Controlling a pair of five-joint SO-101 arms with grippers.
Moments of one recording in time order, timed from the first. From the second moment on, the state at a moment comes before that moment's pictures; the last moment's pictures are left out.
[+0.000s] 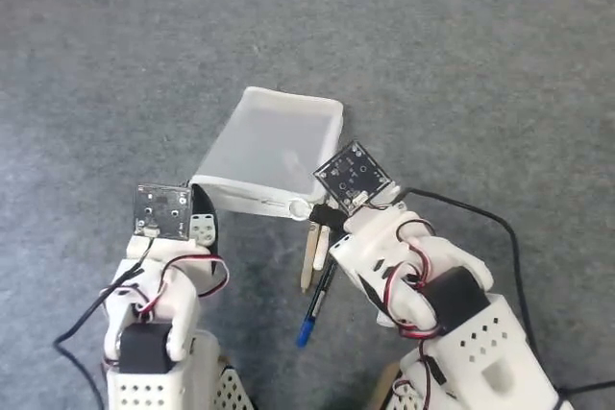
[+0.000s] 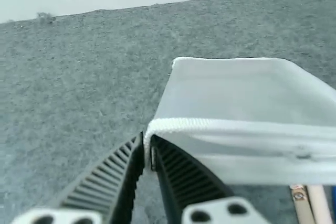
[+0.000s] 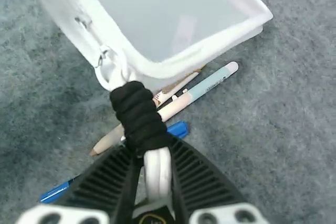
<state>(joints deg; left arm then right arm) -6.8 -103.3 84.5 60.4 -1.1 -35.2 -63.2 53.8 66.7 8.7</state>
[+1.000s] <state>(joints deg) -13.2 -103.3 83.6 60.4 0.1 -31.6 -63.3 53.8 65.7 8.3</state>
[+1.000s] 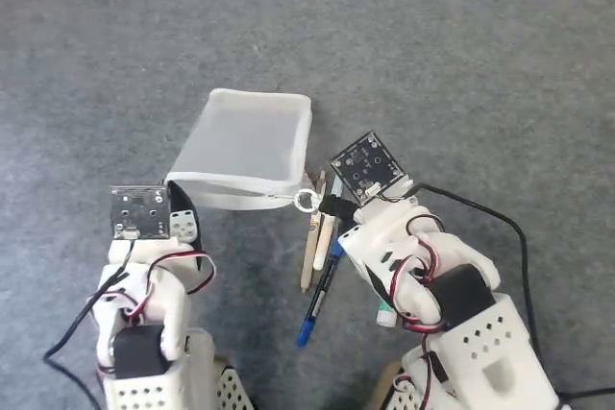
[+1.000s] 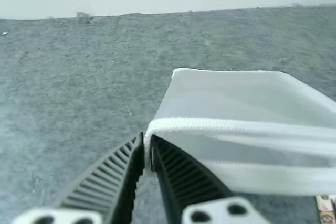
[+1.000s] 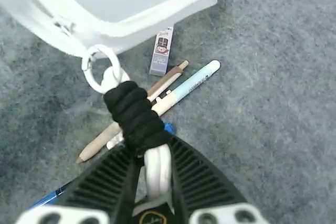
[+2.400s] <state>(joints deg) -9.8 -103.3 87.0 59.4 0.0 -40.8 -73.9 42.9 76.9 9.8</state>
